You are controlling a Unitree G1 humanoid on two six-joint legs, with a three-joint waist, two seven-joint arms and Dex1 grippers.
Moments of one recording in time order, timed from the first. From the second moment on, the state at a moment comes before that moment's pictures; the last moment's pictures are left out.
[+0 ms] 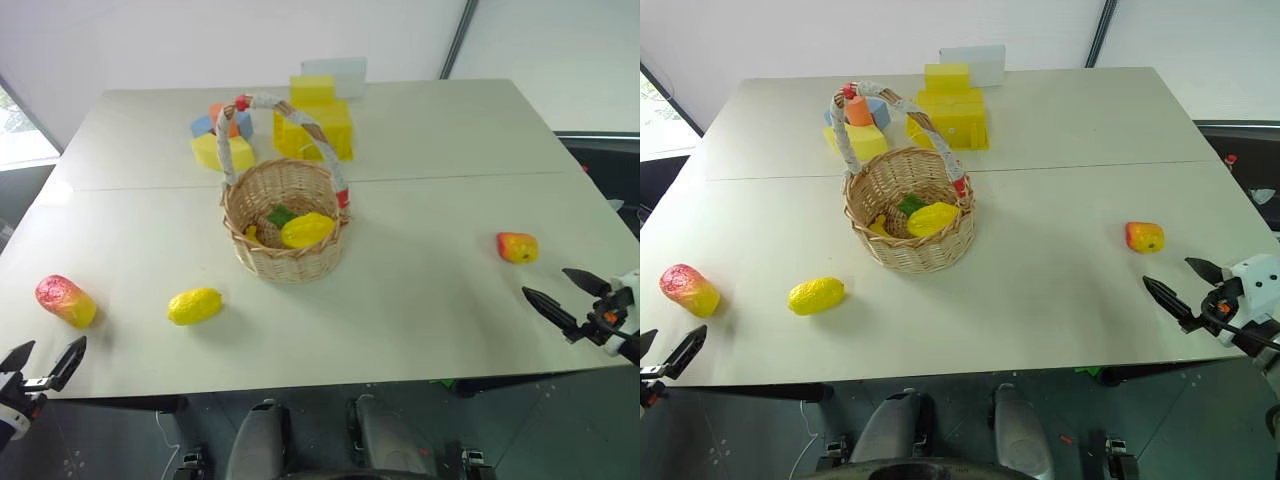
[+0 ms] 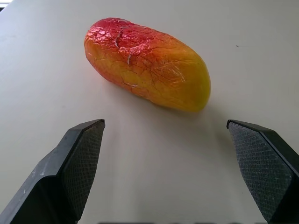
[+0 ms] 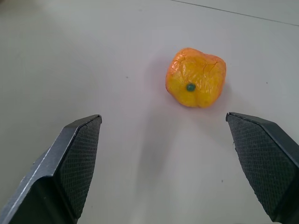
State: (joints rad) left arm 0.51 0.50 0.81 -0.16 -0.61 0.34 -0.64; right arm 0.19 -0.75 -0.59 0.01 0.48 0.24 0.86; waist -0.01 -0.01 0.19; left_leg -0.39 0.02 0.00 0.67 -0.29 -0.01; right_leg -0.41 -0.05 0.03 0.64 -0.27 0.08
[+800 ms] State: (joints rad) left arm 0.39 0.52 0.81 -0.18 -0.66 0.35 -0.59; right arm 0.09 -0.84 -0.51 -0.29 0.59 0.42 0.92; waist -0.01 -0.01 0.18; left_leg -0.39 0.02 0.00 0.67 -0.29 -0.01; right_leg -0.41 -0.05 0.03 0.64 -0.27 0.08
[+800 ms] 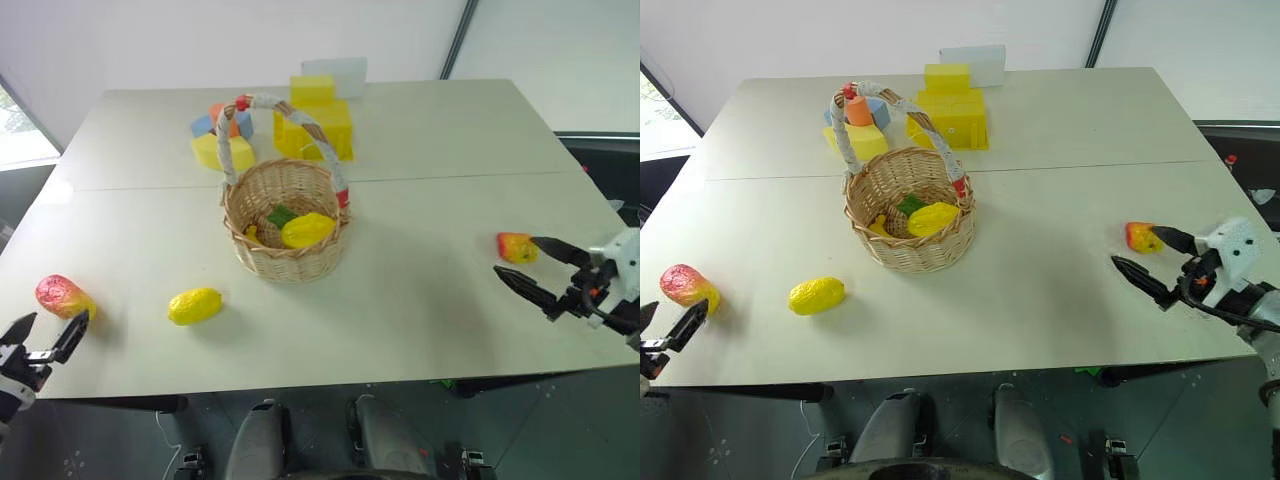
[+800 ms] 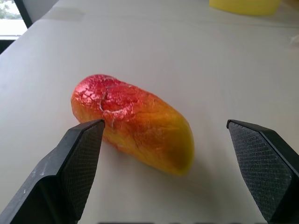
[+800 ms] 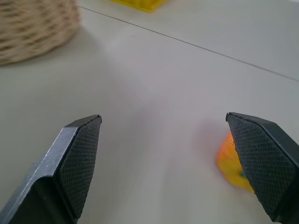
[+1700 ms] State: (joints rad) left arm -0.17 0.51 0.74 -0.36 -0.49 1.18 0.18; right arm -0.49 -0.60 0.22 -0.42 0.50 0.38 1.04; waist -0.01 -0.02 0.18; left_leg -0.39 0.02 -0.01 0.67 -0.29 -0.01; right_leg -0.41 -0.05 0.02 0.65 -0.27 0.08
